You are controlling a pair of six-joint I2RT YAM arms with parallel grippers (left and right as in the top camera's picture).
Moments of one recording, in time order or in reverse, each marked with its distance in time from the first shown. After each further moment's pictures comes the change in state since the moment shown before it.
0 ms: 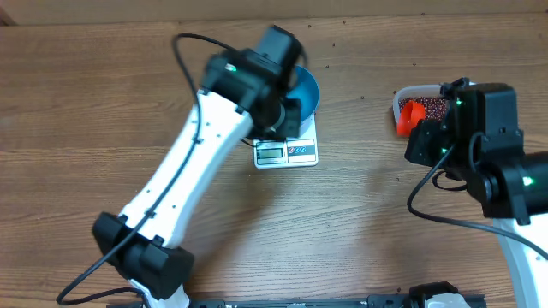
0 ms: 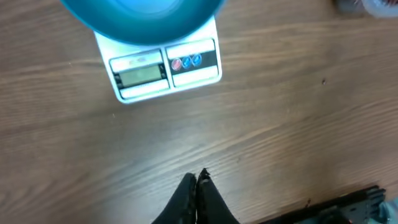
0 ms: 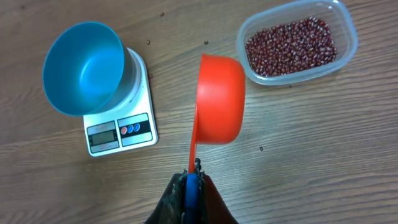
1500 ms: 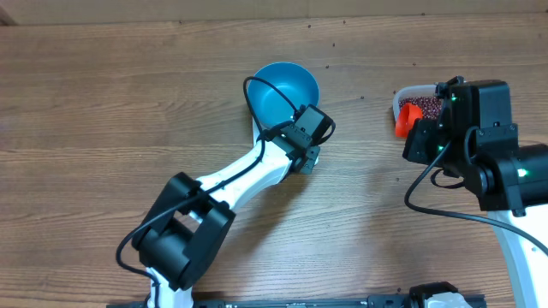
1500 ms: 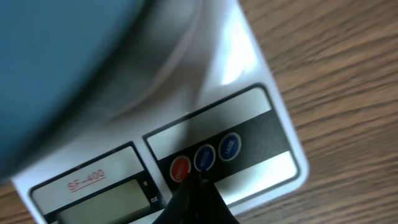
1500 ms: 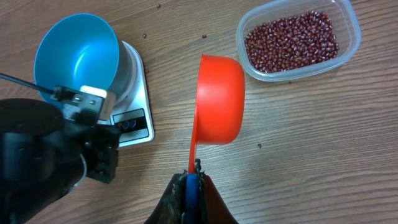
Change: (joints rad) left arm -0.107 0.110 -0.681 0.916 -0.302 0.207; right arm 0.000 0.017 0.000 -0.008 0.000 -0.008
